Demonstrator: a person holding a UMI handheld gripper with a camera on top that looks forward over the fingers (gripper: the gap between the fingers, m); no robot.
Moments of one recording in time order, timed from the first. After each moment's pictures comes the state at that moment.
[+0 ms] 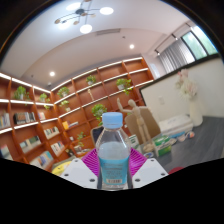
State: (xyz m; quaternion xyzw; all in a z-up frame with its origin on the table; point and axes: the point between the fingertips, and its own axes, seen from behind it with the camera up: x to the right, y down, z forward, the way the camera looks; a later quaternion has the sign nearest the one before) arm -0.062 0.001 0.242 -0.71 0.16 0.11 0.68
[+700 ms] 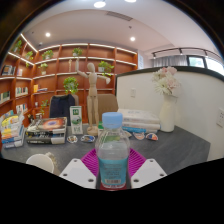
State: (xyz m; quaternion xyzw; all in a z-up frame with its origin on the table) arm 0.126 0.018 0.080 -0.78 0.13 -0.13 0.60
